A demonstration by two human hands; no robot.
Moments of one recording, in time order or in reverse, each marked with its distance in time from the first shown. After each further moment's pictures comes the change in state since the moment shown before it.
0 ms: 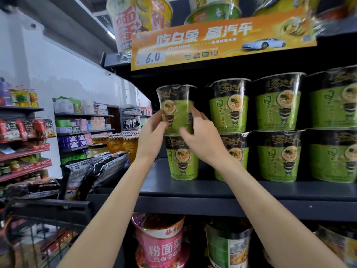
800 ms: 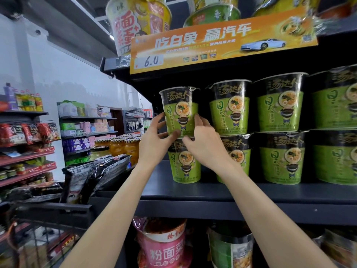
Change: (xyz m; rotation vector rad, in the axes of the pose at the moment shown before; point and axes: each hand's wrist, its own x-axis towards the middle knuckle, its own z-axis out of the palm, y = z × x) left_hand 0.004 -0.013 0.001 0.295 -0.002 0.069; right_hand -0.002 0.004 0.001 -0.139 -0.072 0.102
